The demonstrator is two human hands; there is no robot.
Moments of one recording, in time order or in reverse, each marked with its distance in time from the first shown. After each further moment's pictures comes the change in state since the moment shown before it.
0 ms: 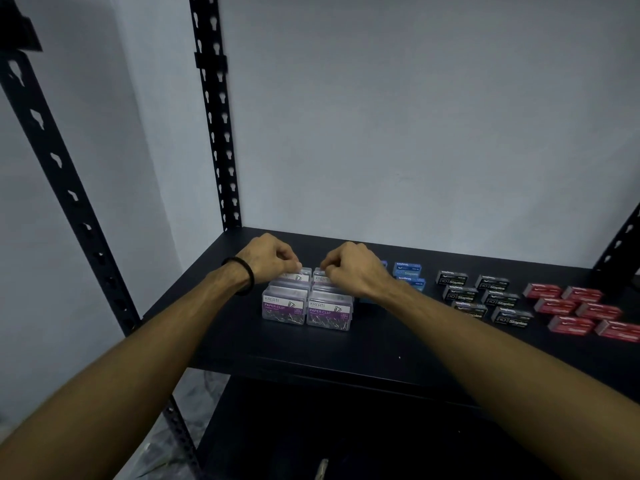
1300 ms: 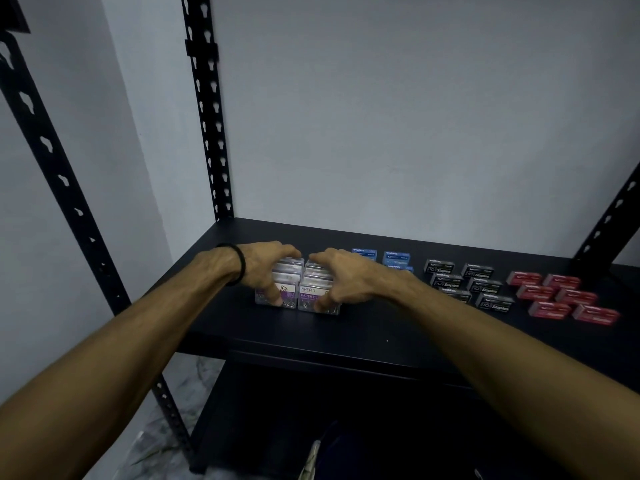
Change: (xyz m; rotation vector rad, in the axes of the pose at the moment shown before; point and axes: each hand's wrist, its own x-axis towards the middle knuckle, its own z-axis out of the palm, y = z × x) left_hand -0.020 0.022 -0.003 0.462 -0.382 0.022; right_hand -0.017 0.007 -0.002 -0.236 -0.290 -0.168
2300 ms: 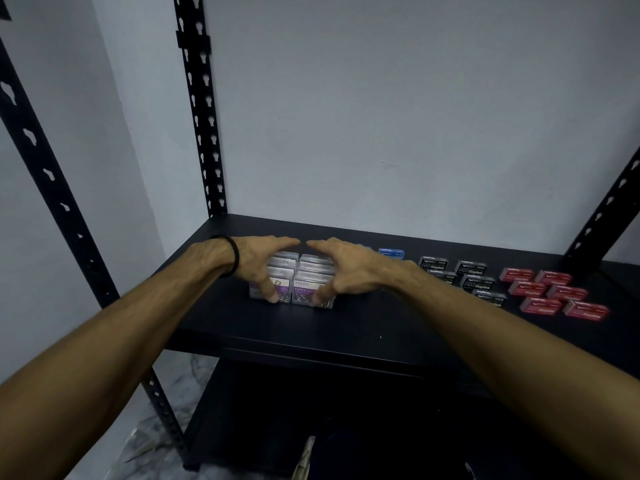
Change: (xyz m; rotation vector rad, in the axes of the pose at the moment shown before) left_hand 0.000 0.002 -0.007 0.008 -0.045 -0.001; right_hand -0.008 0.010 -0.011 0.031 -0.017 0.024
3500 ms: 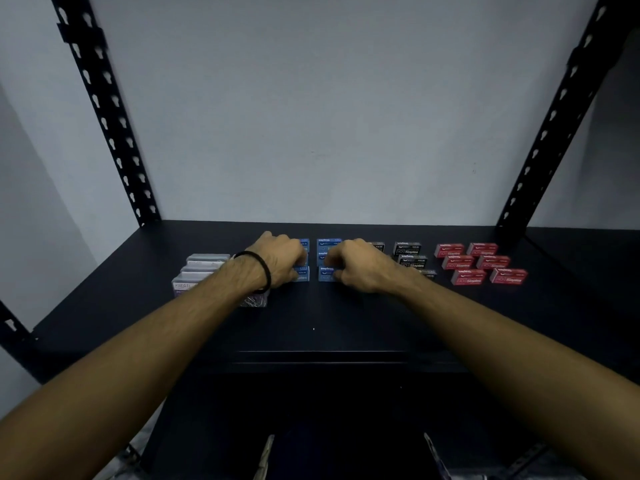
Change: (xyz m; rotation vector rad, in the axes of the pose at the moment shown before) left_hand 0.070 0.126 0.037 0.433 0.319 0.211; right_hand -0.072 0.098 0.003 0.006 0.188 0.167
